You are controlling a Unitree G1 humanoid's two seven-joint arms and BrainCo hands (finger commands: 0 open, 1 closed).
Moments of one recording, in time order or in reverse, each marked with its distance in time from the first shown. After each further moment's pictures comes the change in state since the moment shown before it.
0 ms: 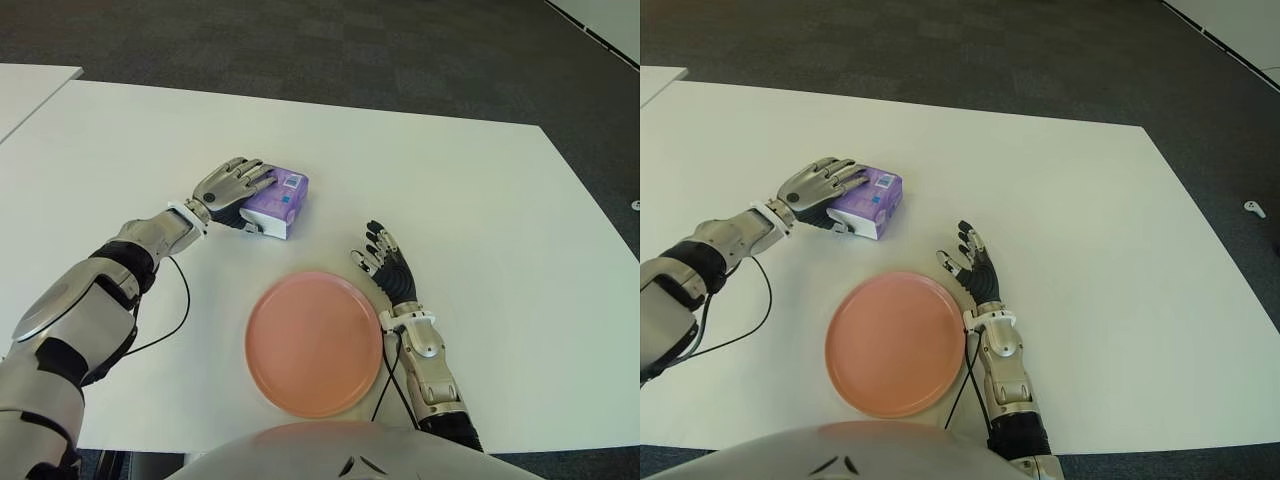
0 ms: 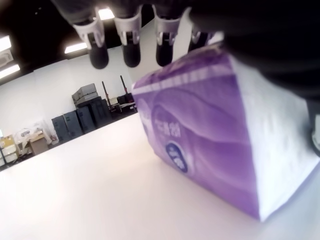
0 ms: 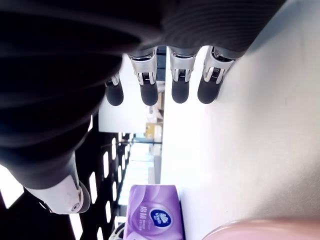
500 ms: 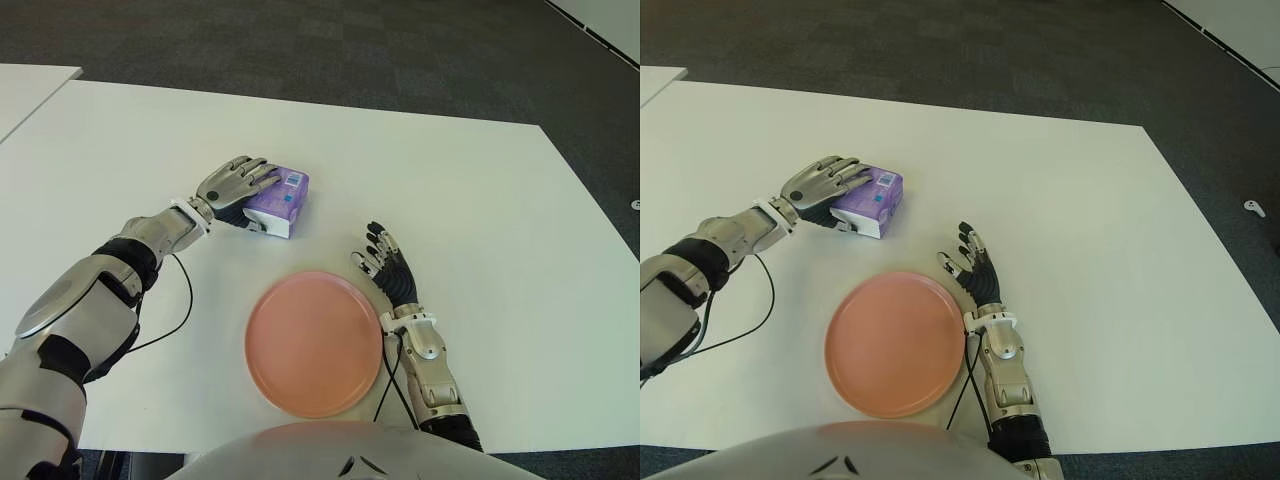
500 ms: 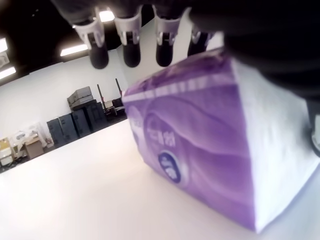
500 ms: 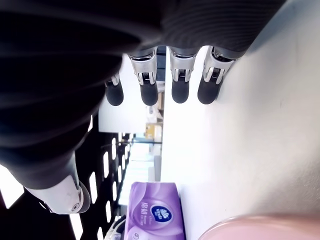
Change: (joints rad) left arm -0.015 -0.007 -0.022 0.000 -0.001 -0.021 0.009; right arm 0.013 -0.004 -0.010 -0.012 0.005 0.000 0.013
